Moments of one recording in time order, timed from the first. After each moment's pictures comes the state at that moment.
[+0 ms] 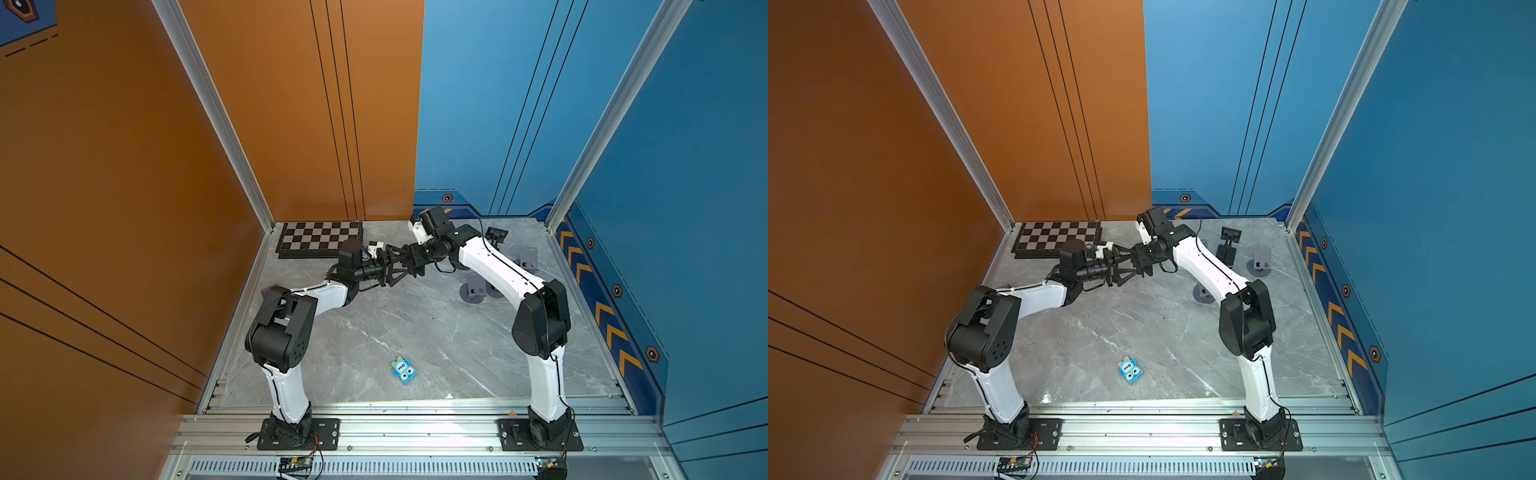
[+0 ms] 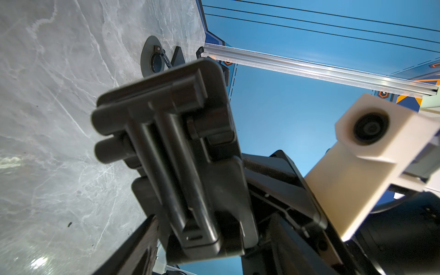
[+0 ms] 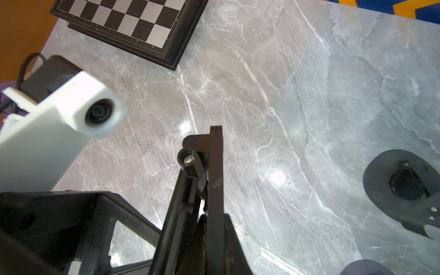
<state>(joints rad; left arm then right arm) -0.33 1.85 1.05 0.59 0.85 -1.56 0.56 2.08 1.95 -0.79 -0.11 0.18</state>
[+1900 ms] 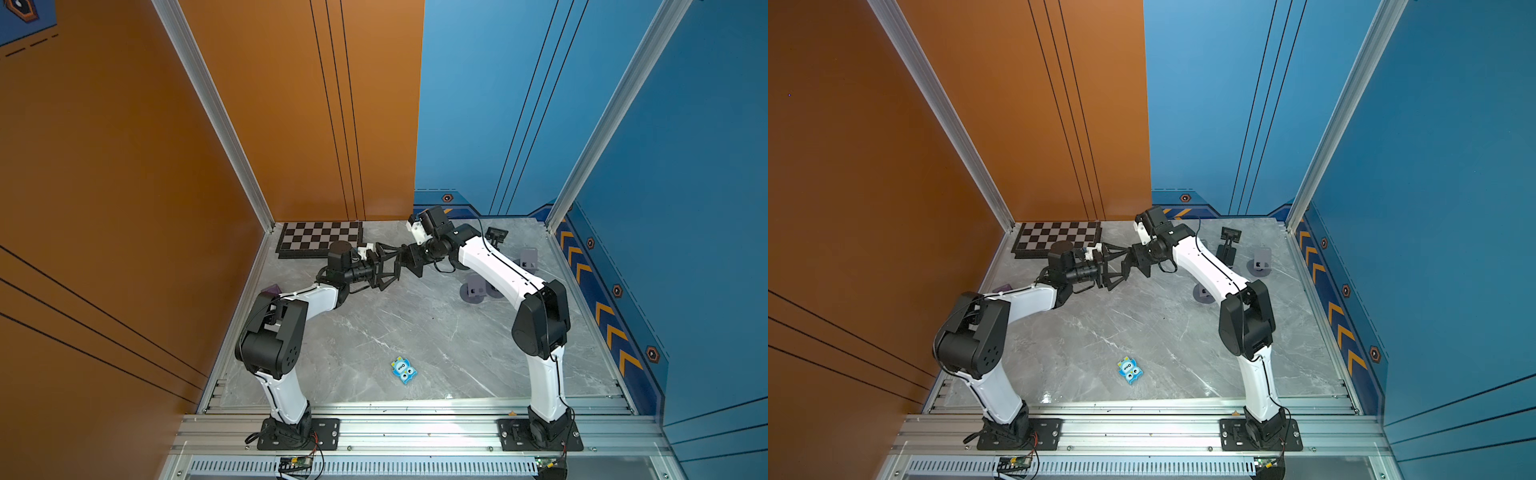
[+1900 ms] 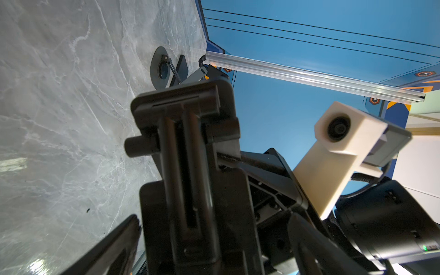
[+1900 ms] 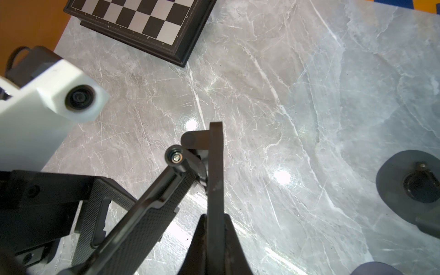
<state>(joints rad) -0.27 1.79 0.98 0.57 0.88 -1.54 0.56 2.08 1.97 -0.80 -0.15 0.19</state>
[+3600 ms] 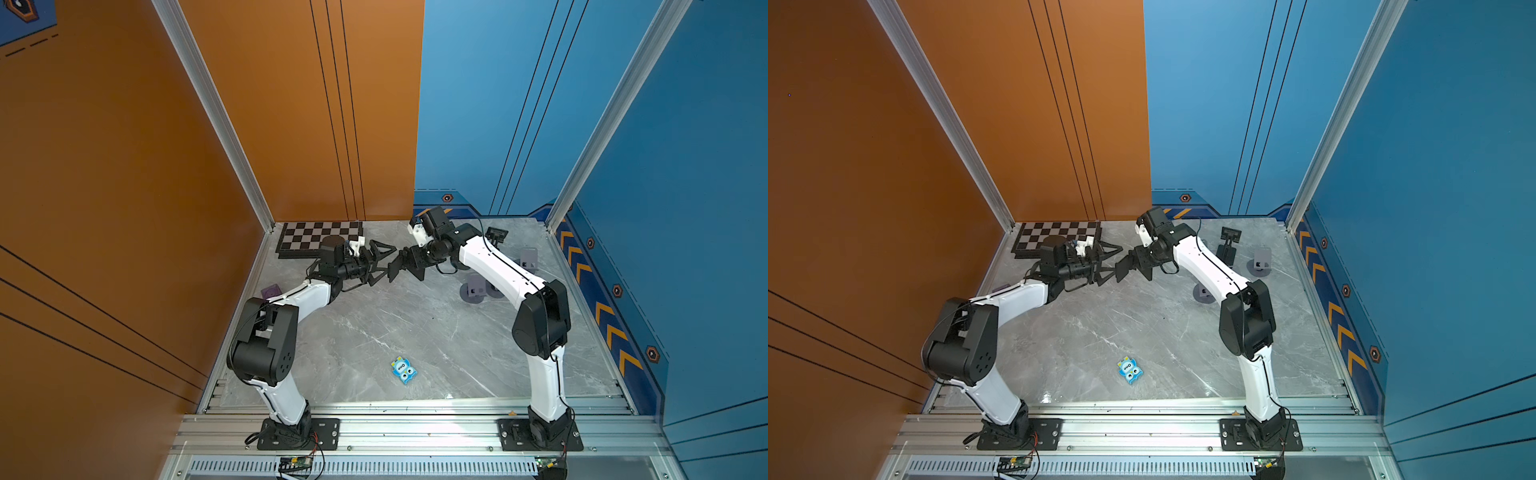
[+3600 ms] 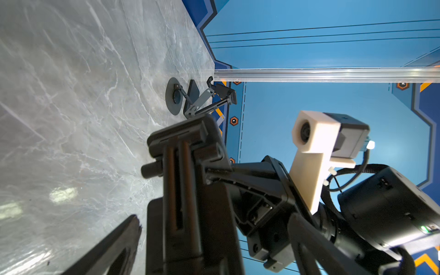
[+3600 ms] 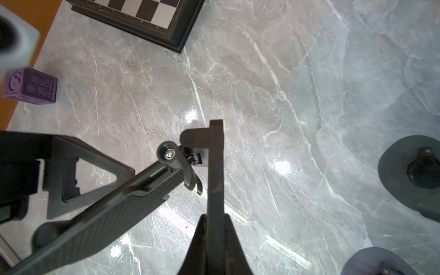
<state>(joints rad) -0.21 1.71 1.08 0.26 0.81 -1.18 0.56 2.08 1.97 -0.88 -0.16 0.18</state>
